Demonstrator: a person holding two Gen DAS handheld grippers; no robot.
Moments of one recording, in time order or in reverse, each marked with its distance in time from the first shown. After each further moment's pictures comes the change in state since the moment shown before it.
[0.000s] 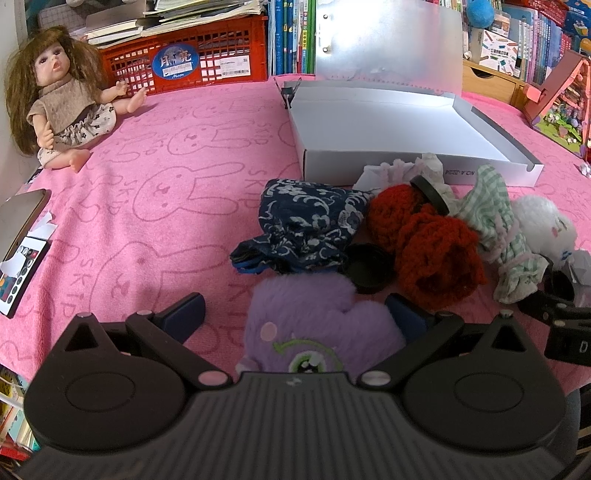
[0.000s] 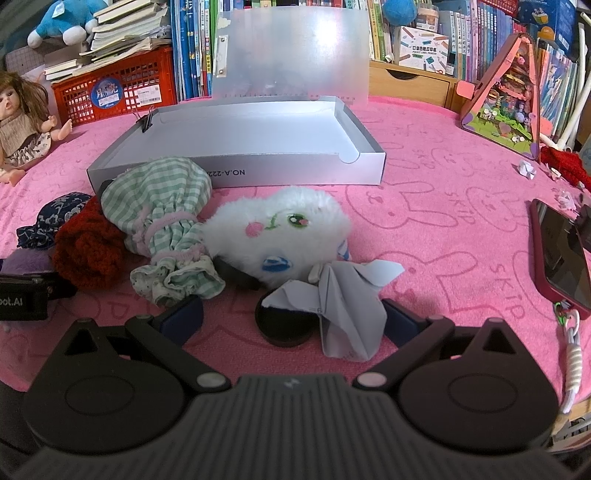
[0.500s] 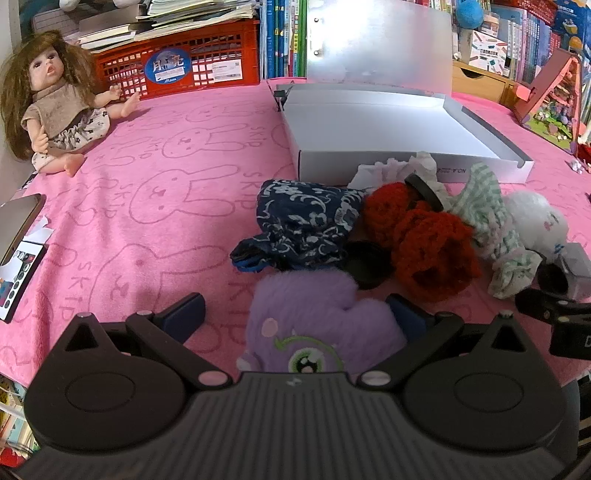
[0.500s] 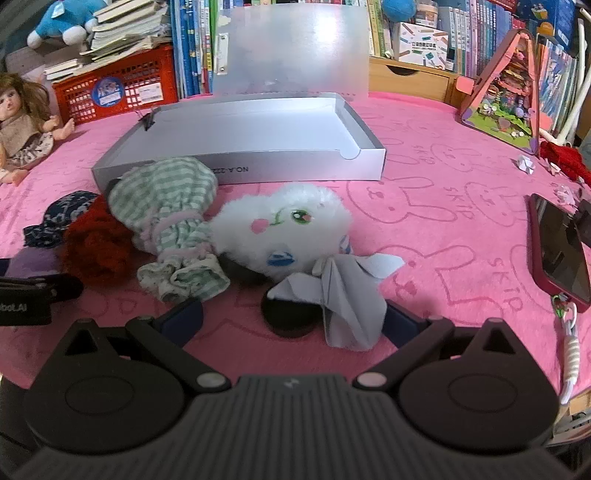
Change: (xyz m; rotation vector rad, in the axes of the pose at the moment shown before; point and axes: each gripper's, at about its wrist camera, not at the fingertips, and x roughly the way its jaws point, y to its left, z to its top) left arm -0.003 0.005 -0.003 0.019 -0.011 -0.033; right arm -0.009 -0.001 -0.001 0.003 0.012 0.020
